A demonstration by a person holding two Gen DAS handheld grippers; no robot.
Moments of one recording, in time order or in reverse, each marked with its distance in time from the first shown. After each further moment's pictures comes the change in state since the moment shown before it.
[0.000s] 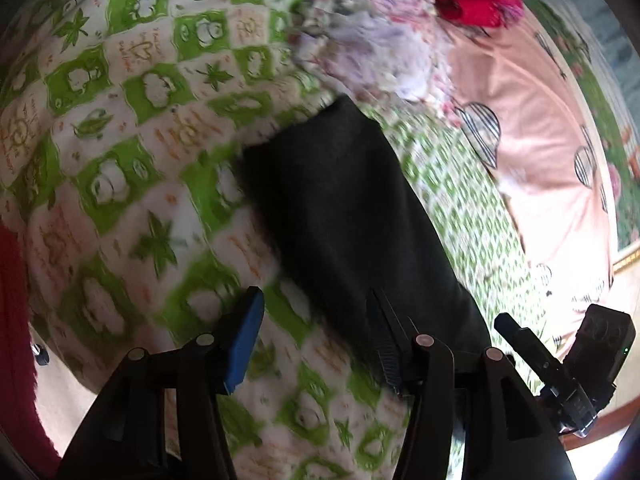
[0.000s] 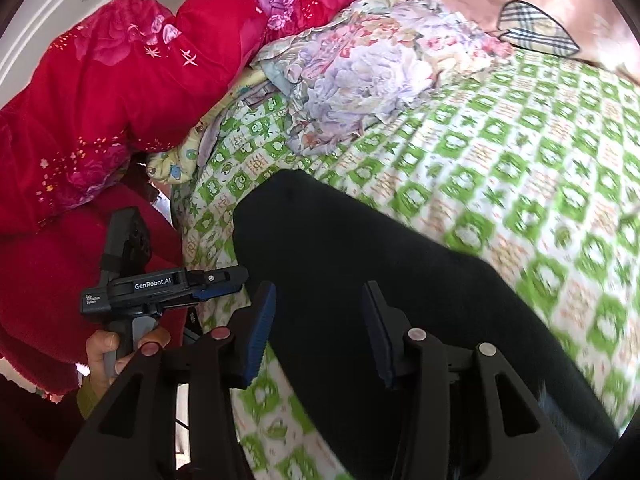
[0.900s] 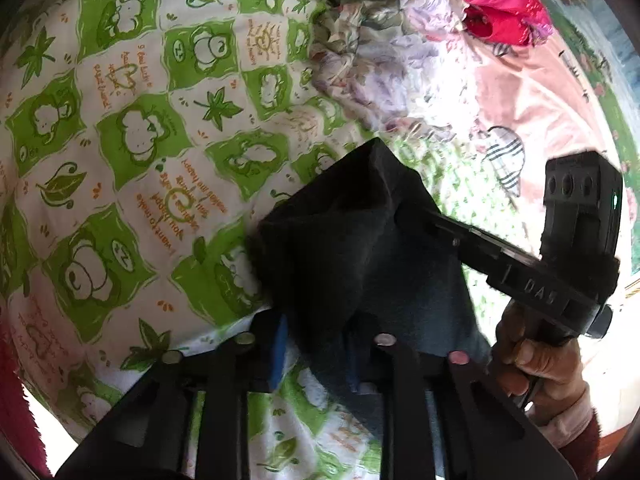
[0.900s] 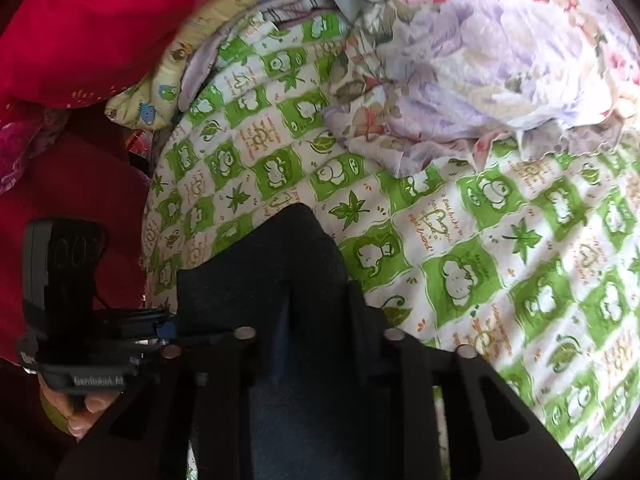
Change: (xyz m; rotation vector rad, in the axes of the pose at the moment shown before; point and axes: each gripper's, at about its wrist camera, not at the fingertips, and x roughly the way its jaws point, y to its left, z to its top) left arm 0.032 0.004 0.041 -0.031 -0.035 0.020; right arm 0.167 0.018 0.115 -0.306 0.325 0.113
